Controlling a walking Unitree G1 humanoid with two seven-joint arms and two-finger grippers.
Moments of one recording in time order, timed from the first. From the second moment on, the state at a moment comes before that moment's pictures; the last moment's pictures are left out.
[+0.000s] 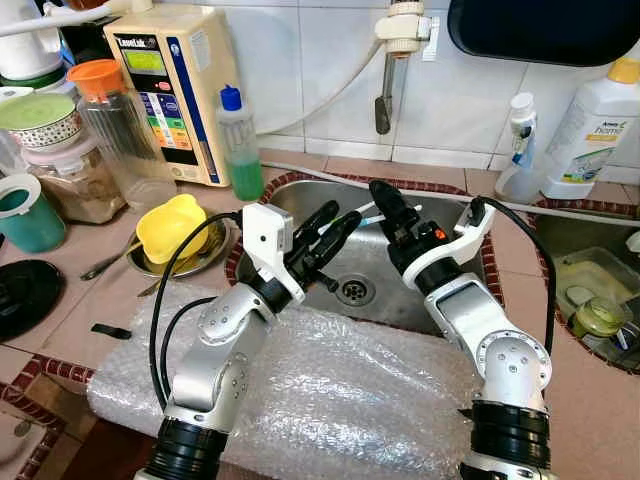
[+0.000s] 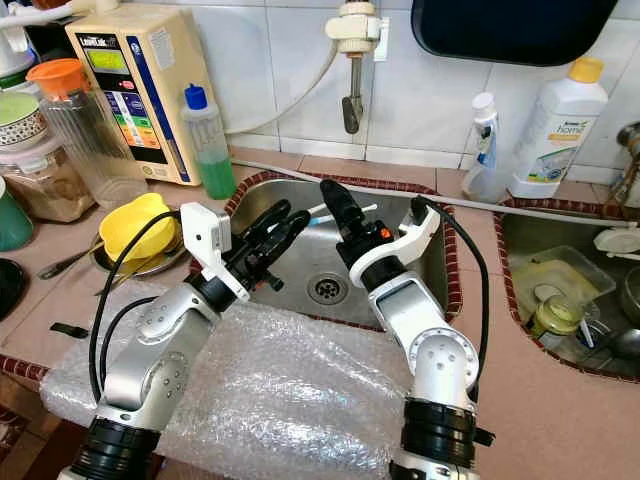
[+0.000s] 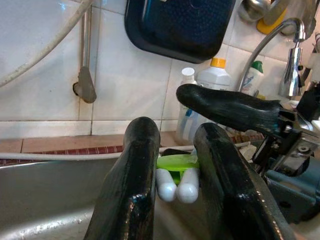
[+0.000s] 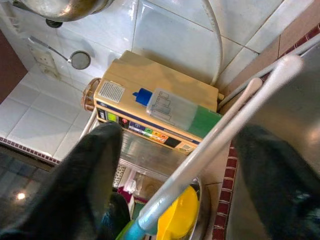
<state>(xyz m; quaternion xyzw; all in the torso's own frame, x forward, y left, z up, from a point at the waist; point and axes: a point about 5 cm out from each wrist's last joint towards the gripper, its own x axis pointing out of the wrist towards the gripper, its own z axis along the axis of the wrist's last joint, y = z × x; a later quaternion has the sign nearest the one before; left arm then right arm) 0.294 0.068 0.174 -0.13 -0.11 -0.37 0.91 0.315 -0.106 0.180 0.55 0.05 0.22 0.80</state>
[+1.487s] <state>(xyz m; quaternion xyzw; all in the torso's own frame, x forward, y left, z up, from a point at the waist) 0.290 0.063 0.165 -0.11 -0.11 -0.38 0.91 0.318 -0.103 0.183 0.55 0.05 0.23 0.80</state>
